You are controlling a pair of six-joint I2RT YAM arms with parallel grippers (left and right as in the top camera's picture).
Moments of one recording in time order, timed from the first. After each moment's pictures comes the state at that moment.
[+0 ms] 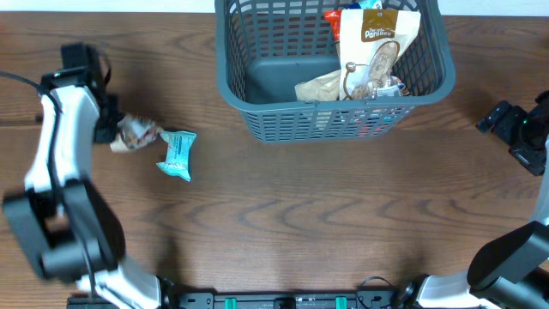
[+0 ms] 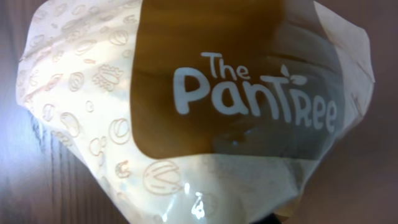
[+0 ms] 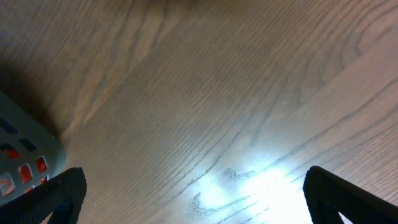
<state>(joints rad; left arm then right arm) 0.20 1.78 1.48 -0.96 -0.26 -1.25 -0.54 1.66 1.51 -1.12 0.00 0.27</state>
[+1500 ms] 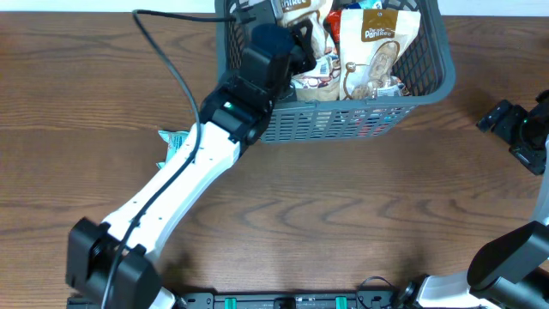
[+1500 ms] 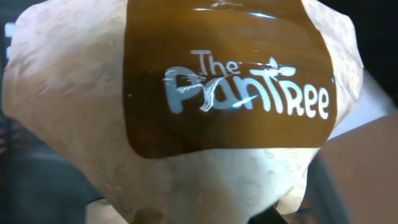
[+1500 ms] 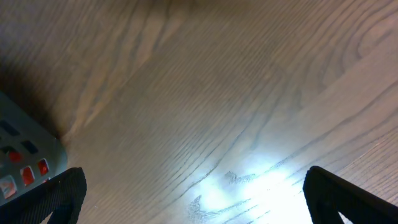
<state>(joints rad) -0.60 1.70 1.49 -0.10 -0.17 -0.76 -0.54 1.66 1.51 -1.11 0.00 0.27</state>
